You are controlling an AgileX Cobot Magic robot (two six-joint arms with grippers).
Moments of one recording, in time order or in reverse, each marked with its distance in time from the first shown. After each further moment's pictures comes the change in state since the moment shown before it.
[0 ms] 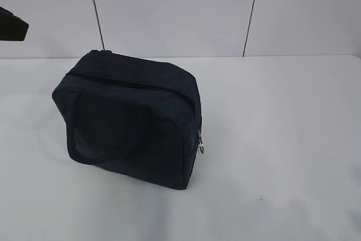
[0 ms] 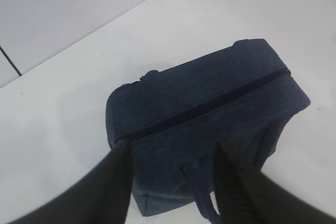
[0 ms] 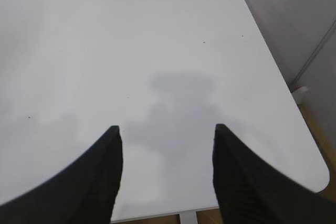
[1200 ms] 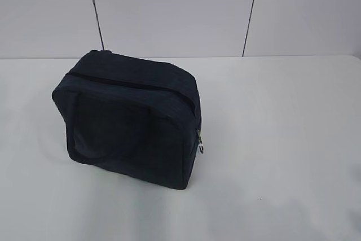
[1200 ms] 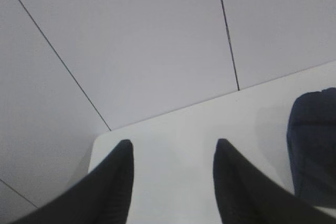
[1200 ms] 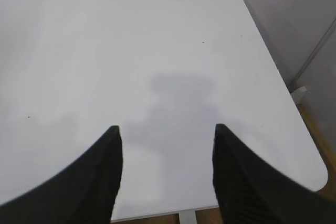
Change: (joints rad) left arm -0.073 -0.696 0.046 0.953 -0.073 -0.907; right arm 0.000 0.000 0.000 -0.002 0.001 0.000
